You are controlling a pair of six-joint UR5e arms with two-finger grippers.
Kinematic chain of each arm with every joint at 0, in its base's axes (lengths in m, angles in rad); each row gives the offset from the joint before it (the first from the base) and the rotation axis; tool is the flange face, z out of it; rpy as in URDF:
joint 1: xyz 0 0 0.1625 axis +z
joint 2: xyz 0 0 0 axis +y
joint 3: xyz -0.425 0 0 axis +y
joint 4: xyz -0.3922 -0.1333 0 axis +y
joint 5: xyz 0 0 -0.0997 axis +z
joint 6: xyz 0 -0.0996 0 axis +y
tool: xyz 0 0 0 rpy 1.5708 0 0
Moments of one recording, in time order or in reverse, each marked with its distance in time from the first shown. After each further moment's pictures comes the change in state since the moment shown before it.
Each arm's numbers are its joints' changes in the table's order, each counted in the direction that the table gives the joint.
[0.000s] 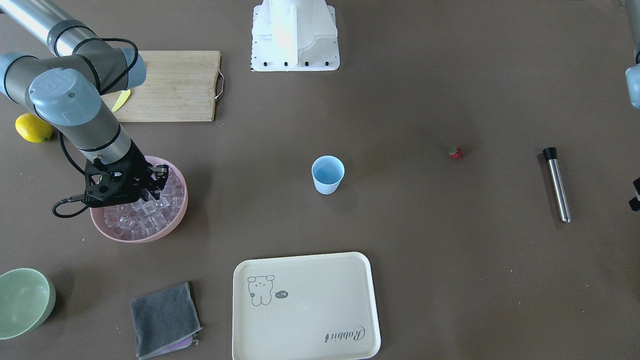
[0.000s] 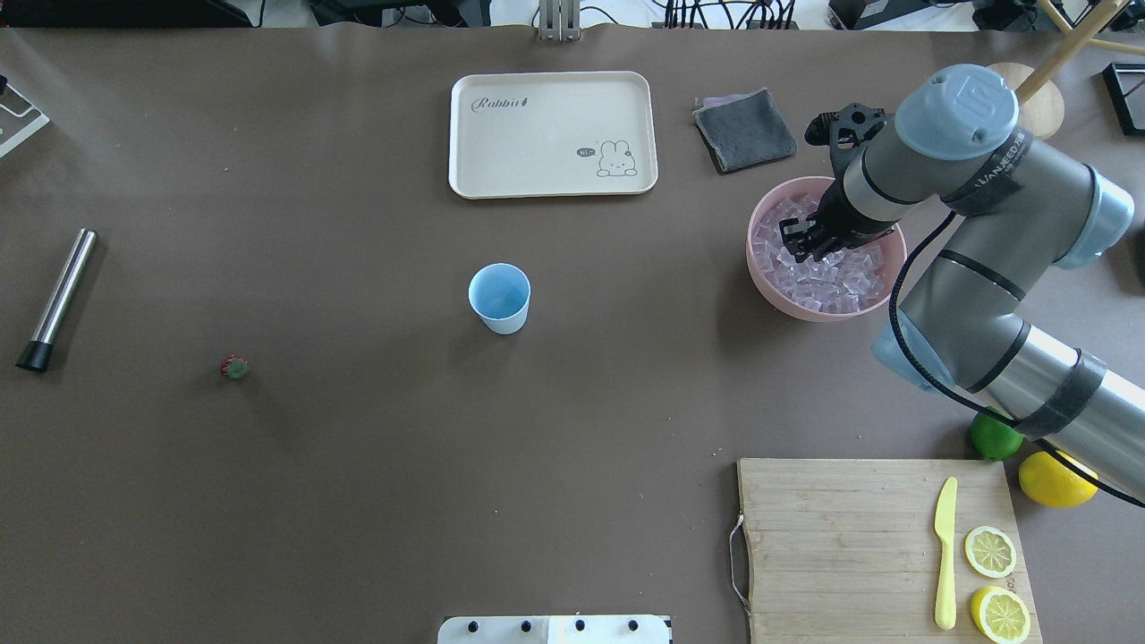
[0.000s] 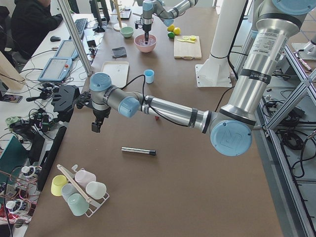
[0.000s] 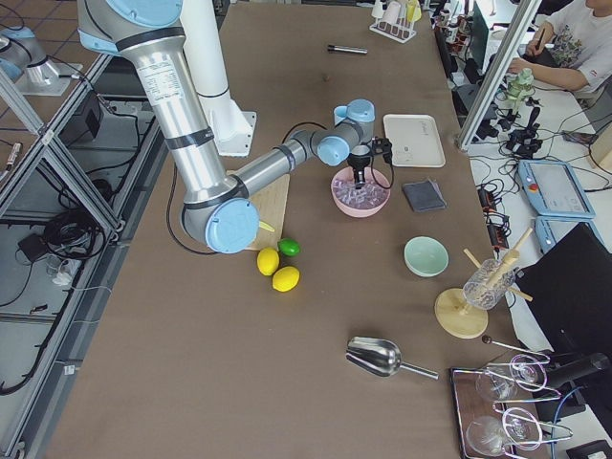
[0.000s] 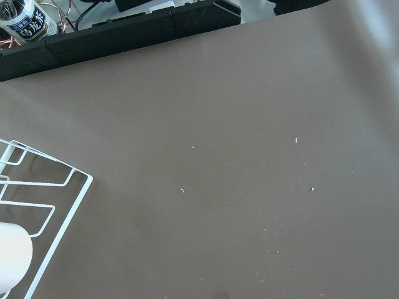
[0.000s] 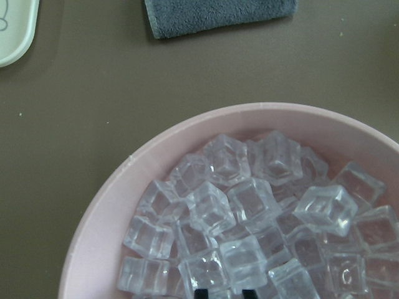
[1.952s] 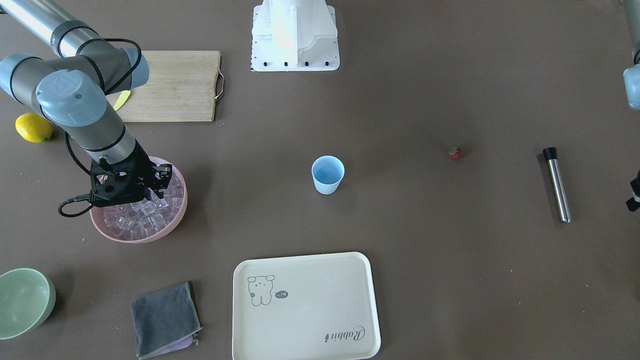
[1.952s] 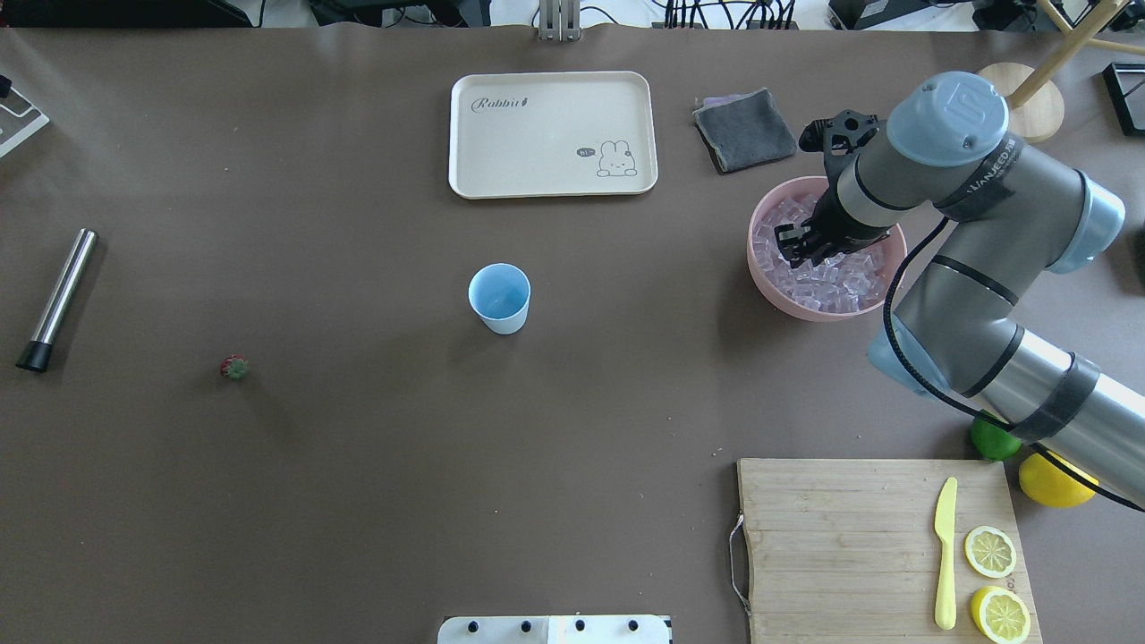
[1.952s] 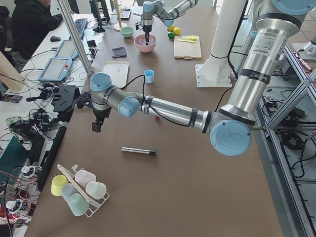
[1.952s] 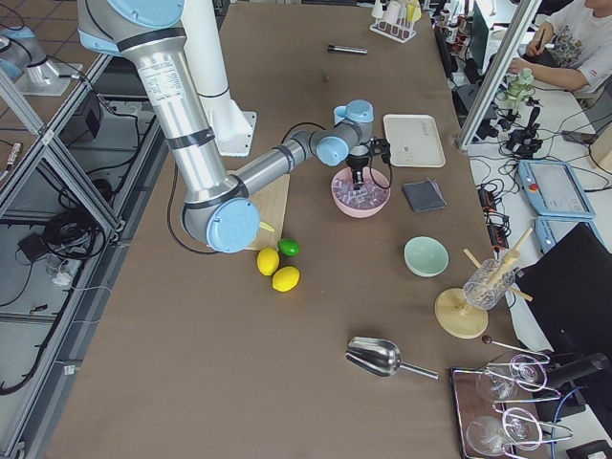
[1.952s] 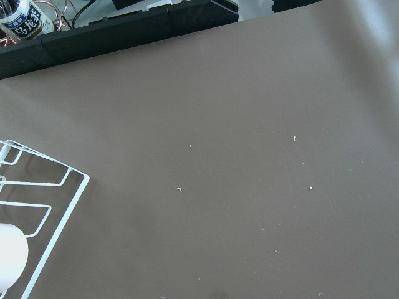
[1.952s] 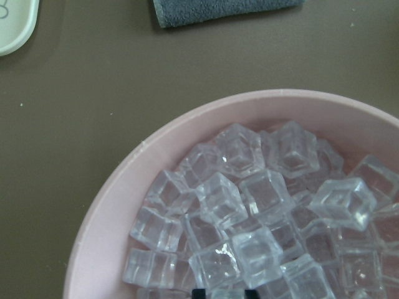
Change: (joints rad) left arm 0.006 0.001 -0.003 0.000 0.000 -0.001; right arm -0.010 -0.002 0.002 0.000 0.003 0.002
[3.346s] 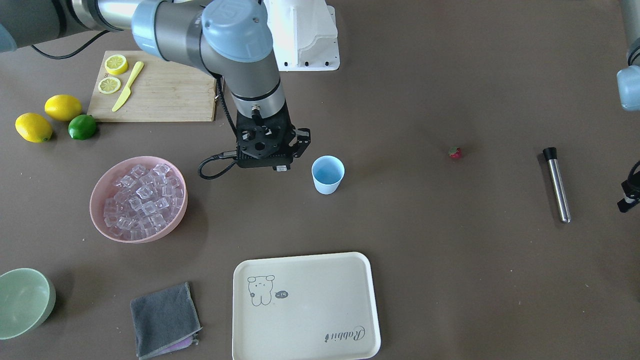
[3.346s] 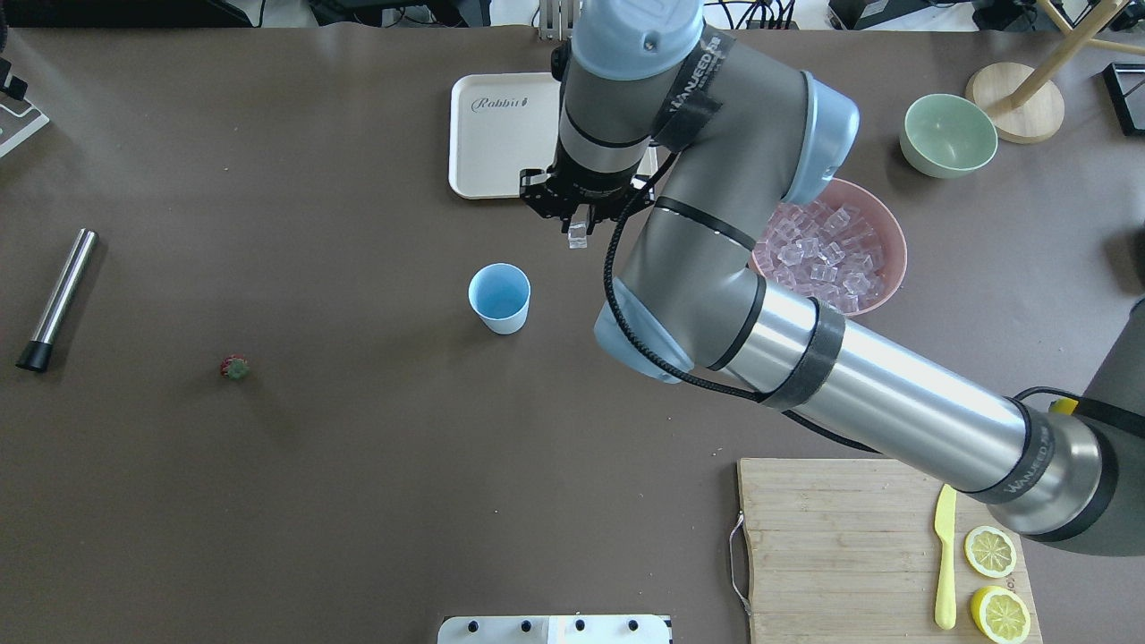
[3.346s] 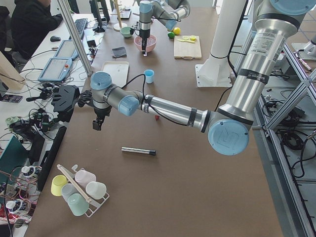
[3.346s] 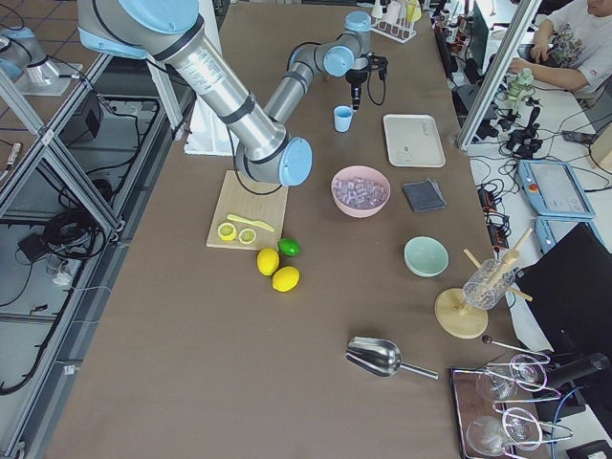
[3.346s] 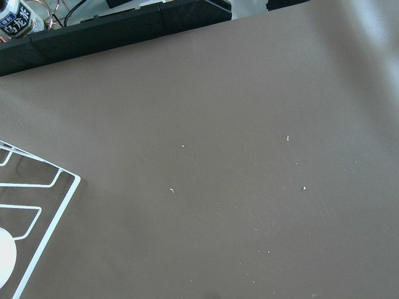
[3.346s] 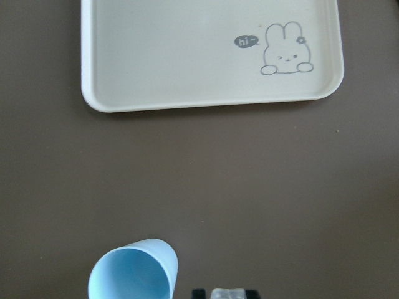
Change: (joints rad) left arm 0.022 0.008 0.002 0.004 0.000 0.011; right arm -0.180 -0.551 0.130 0.284 0.096 -0.303
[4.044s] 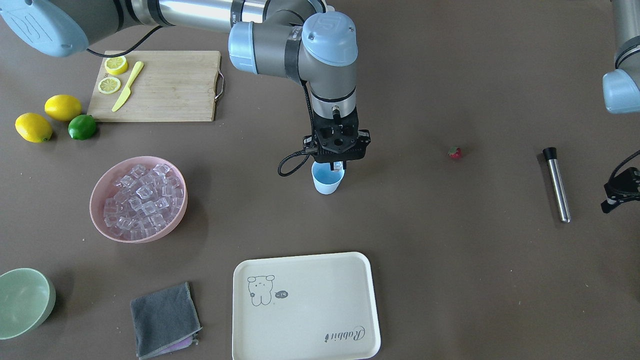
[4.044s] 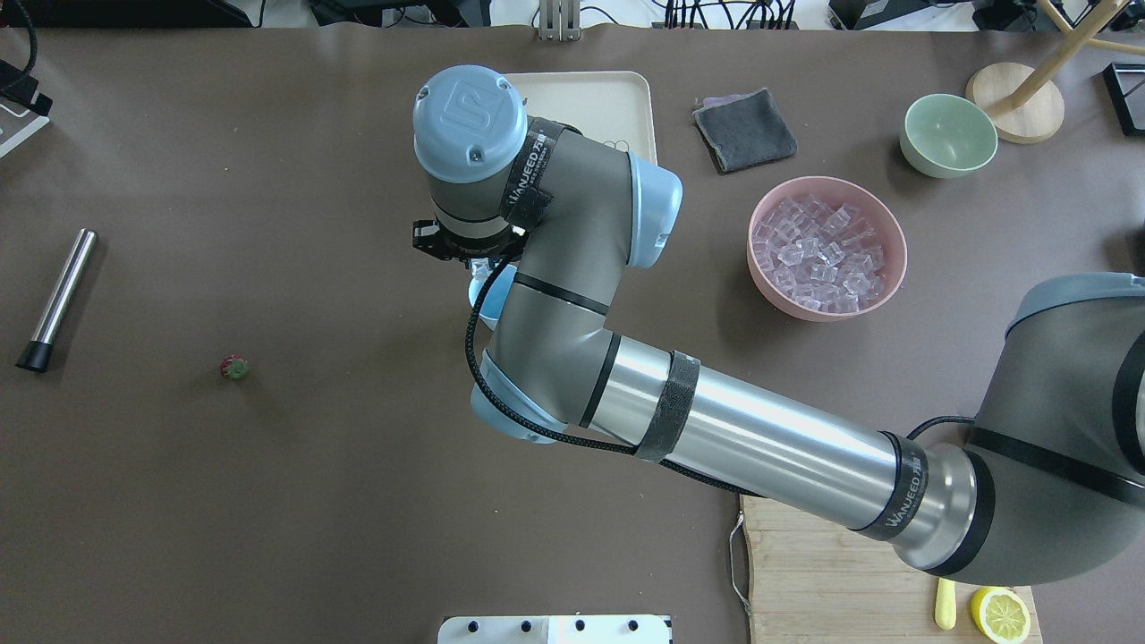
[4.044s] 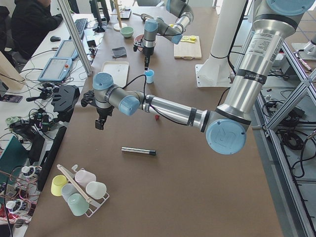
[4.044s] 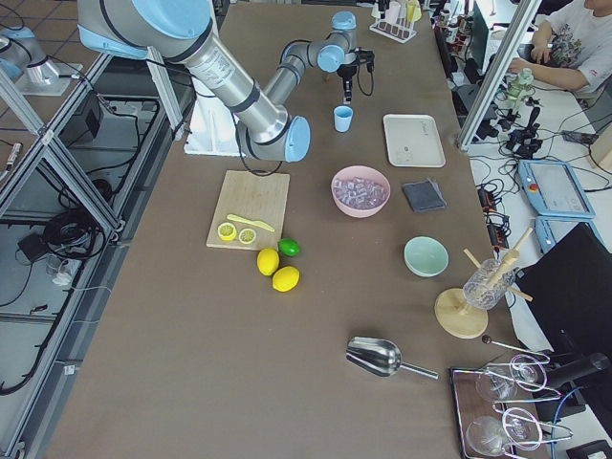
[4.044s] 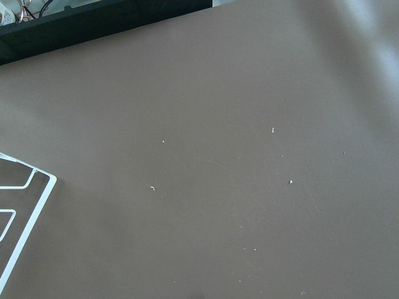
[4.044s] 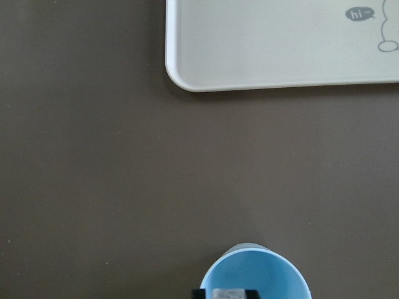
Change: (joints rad) left arm 0.034 0.002 -0.007 0.004 -0.012 0.002; right arm -0.103 -0.126 0.221 -0.149 0.120 -0.054
